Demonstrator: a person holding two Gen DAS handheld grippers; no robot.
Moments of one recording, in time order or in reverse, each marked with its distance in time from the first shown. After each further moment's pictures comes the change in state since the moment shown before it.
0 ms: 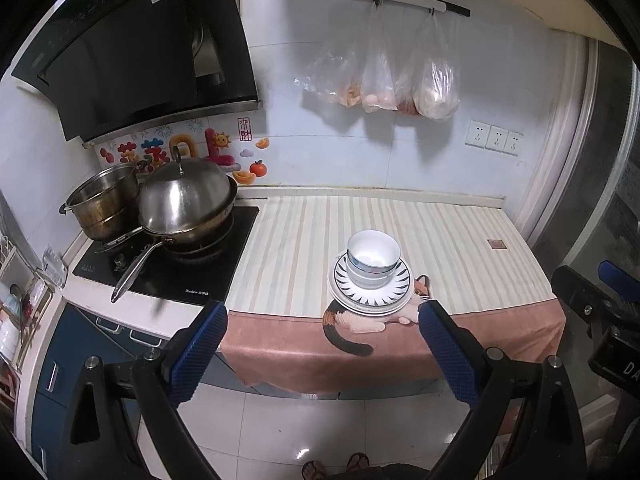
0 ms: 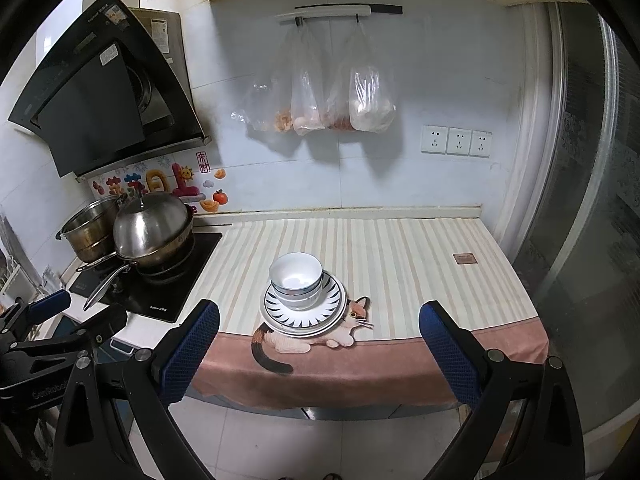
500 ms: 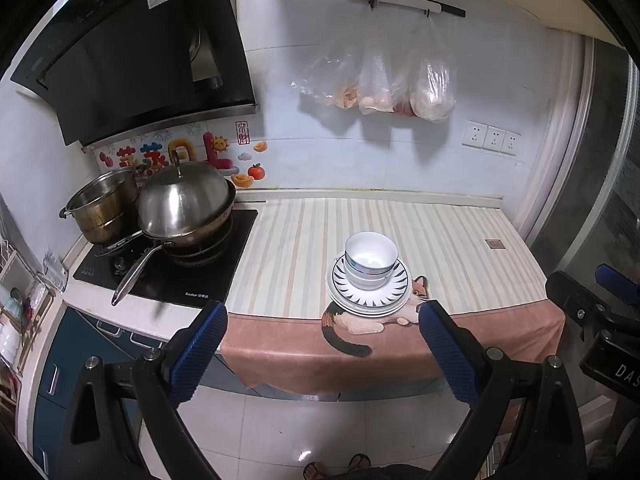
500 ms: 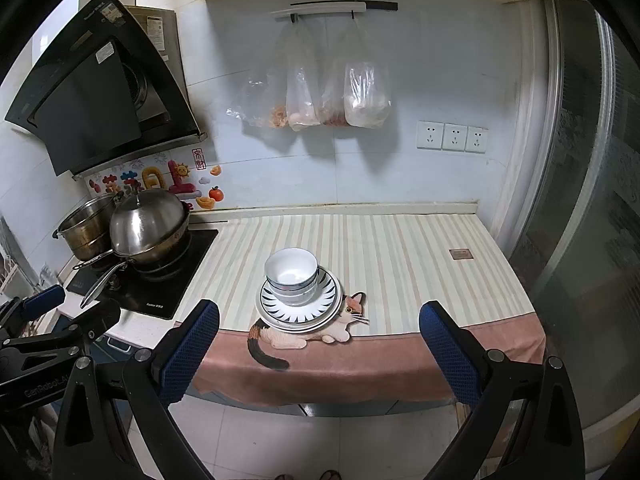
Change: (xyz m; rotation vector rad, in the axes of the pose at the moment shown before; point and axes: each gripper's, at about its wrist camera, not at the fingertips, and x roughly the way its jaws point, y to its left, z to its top) left arm -0.001 -0.002 0.001 0.018 -0.008 -0.004; right arm -0.002 -0.001 -0.007 0.008 0.007 -0.013
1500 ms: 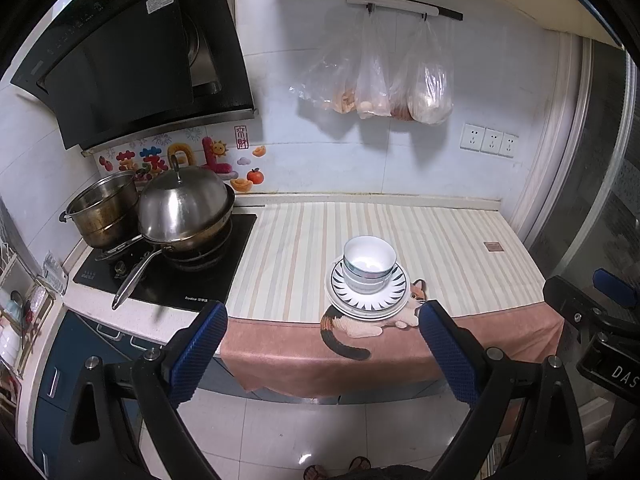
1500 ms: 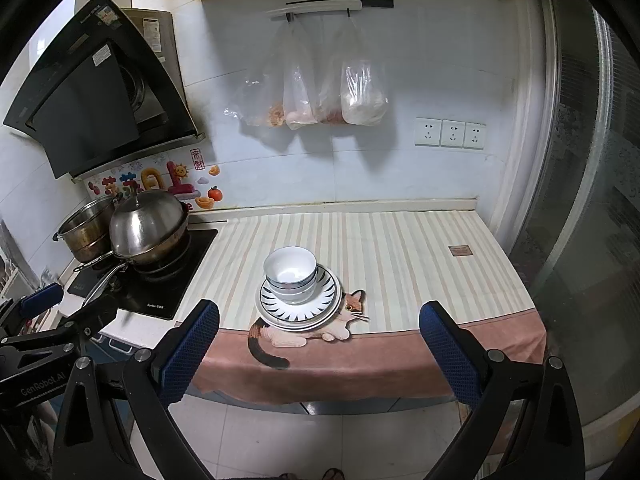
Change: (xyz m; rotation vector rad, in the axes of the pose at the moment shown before) left arm -0.001 -0.002 0.005 0.006 -0.007 -0.006; right arm -0.003 0.001 -0.008 0.011 0.001 -0.010
